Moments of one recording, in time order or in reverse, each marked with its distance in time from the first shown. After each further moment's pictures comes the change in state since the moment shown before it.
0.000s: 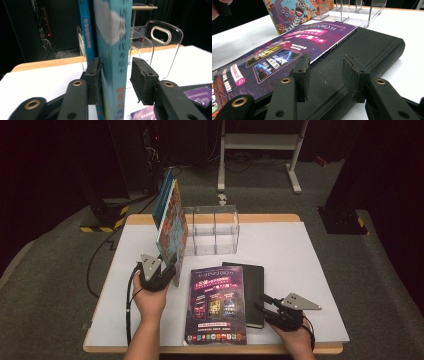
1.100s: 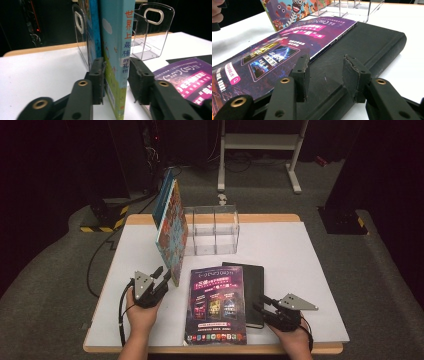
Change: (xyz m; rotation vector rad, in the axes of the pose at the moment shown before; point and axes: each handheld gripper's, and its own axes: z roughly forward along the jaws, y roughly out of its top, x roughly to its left) left arm 0.028 -0.028 -0.036 0.051 -0.079 -0.048; right arm 0.003 -0.003 0.005 0.021 -0.021 0.012
